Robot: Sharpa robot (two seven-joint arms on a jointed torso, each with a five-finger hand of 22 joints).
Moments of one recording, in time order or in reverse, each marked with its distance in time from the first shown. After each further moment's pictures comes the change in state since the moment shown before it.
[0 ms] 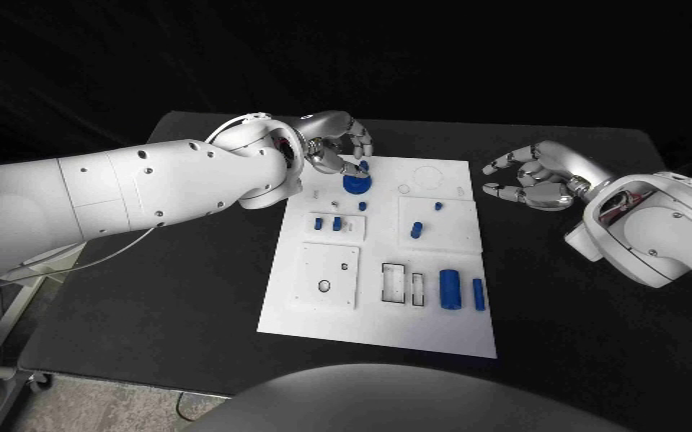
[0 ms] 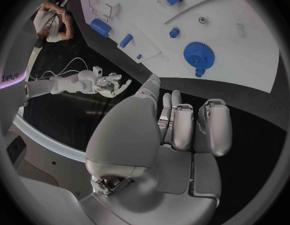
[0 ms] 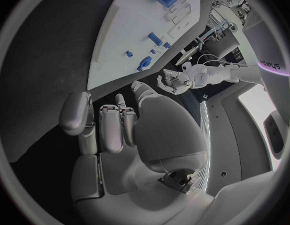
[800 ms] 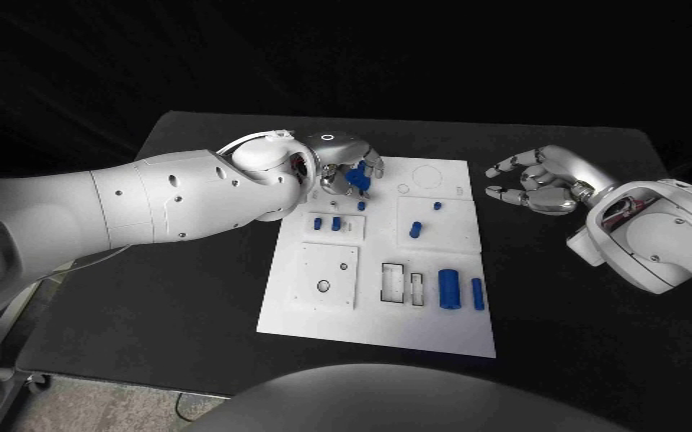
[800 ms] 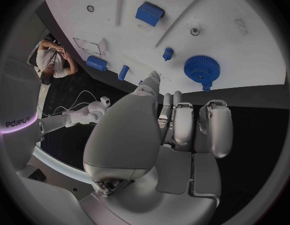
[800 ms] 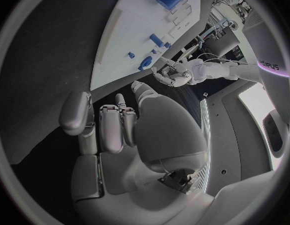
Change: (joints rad) left arm -0.051 0.062 -0.002 -0.060 -0.297 0.036 0.058; left_hand 0.007 -0.047 0.013 0.038 0.021 0.049 -0.028 -0.090 -0.281 -0.007 0.014 -0.032 -0.136 -0.011 -0.001 -0.023 -0.053 0.000 0.007 0.017 0.011 0.000; right arm -0.020 -0.012 0.000 -0.006 0.016 -0.022 0.027; right_hand 0.000 0.000 0.000 0.000 0.004 0.006 0.001 0.000 0.000 0.000 0.000 0.000 0.000 0.000 0.000 0.000 0.000 0.000 0.000 0.000 0.000 0.000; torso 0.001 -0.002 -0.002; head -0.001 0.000
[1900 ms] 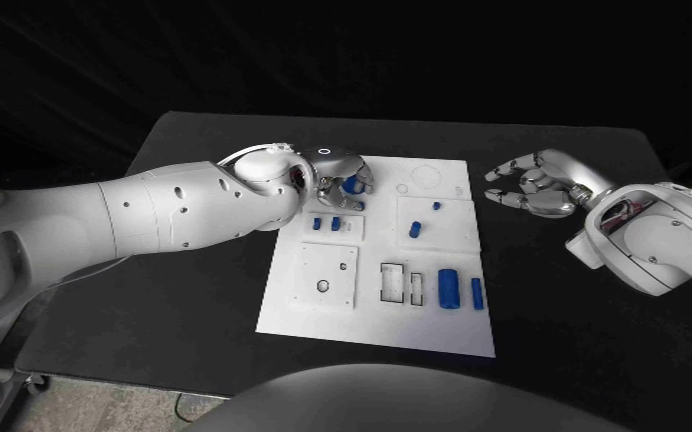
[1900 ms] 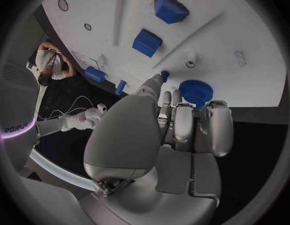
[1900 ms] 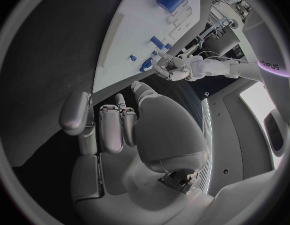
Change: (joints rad) left arm -0.043 0.016 0.000 -0.038 -0.016 0.035 -0.016; left_hand 0.022 0.022 0.047 -0.021 0.105 0.061 0.004 0.013 -0.072 0.021 -0.013 0.091 0.027 -0.014 -0.005 0.000 -0.036 0.000 -0.007 0.007 -0.006 0.001; right arm -0.011 0.000 0.000 -0.008 0.010 0.005 0.001; right_hand 0.000 0.000 0.000 0.000 0.000 0.000 0.000 0.000 -0.001 0.000 0.000 0.003 0.000 0.000 0.000 0.000 -0.002 0.000 0.000 0.000 0.000 0.000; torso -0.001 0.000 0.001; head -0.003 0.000
